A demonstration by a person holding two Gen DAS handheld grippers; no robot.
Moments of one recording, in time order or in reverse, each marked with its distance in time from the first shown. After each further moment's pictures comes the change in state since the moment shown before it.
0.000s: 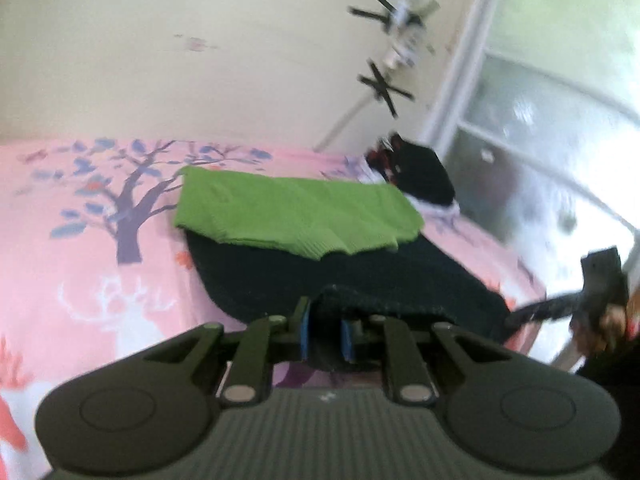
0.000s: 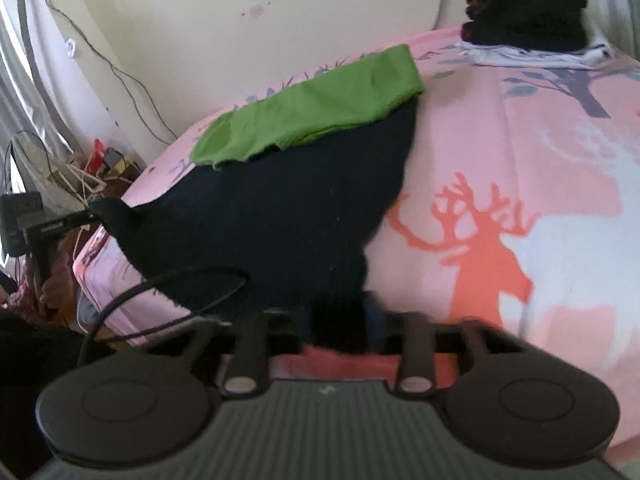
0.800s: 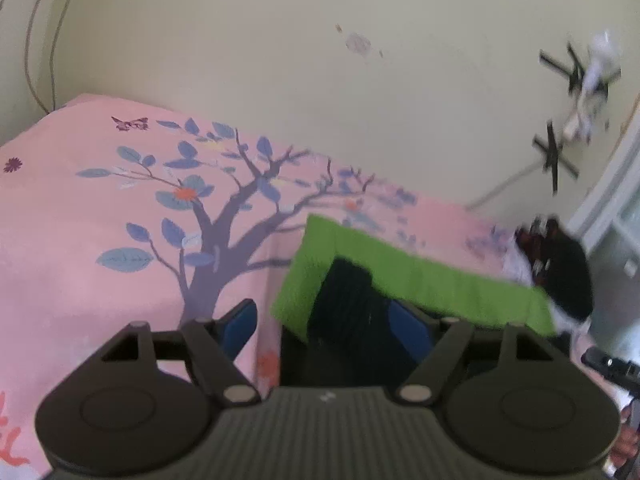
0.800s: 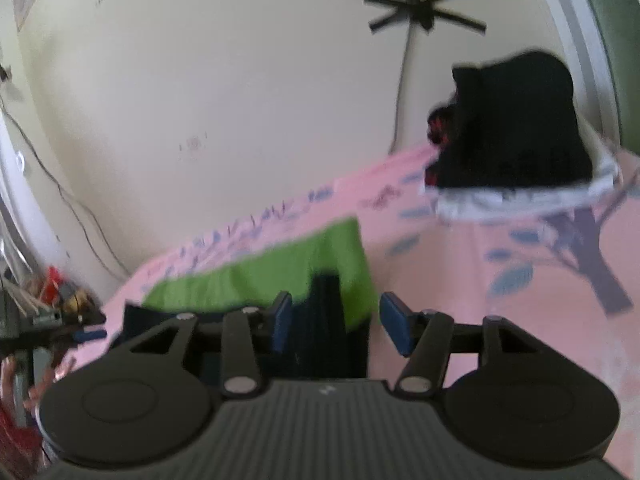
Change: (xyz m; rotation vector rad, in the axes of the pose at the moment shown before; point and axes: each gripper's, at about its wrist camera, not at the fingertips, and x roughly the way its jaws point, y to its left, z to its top) left arm 0.099 0.061 0.080 -0.293 -0.007 0.363; right arm 0.056 -0.054 0.113 0.094 -0.326 -0.095
